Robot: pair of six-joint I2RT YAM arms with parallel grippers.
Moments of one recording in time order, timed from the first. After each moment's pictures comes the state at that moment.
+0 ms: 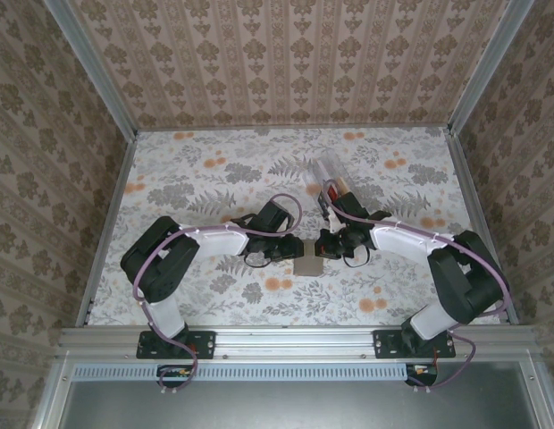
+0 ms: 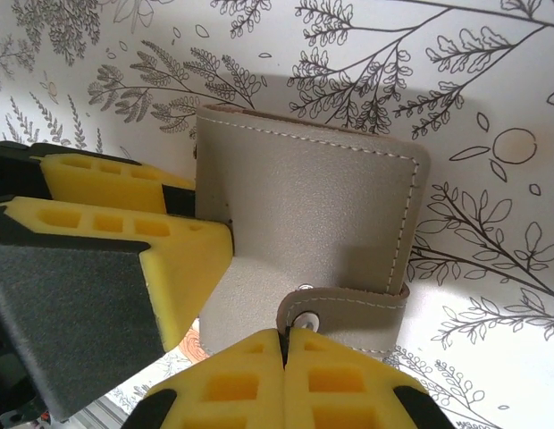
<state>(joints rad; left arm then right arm) -0.83 1.77 0.91 -0.14 0.37 -0.81 0.50 1.54 0.82 -0.42 -0.43 0.61</state>
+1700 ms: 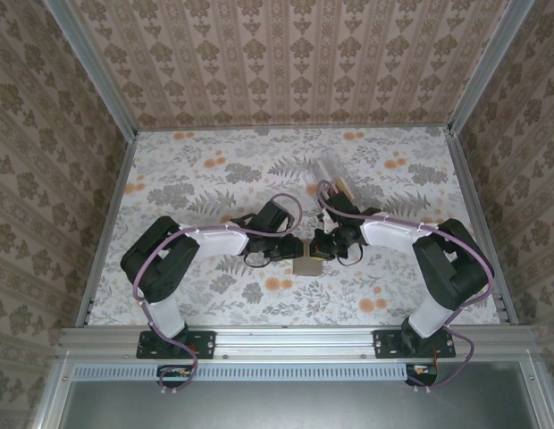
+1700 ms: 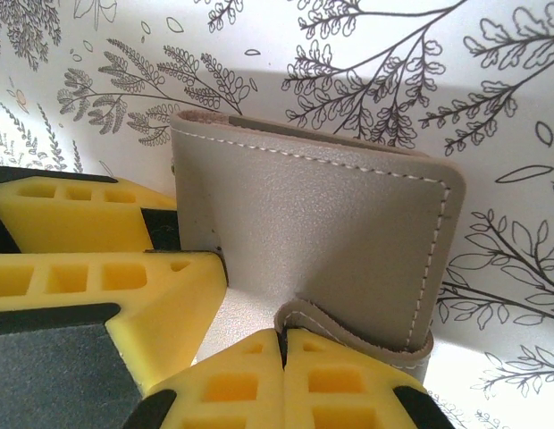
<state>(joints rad) -0.83 1.77 0.91 -0.14 0.36 -0.79 0.52 1.65 0.87 -0.42 -0.44 0.66</state>
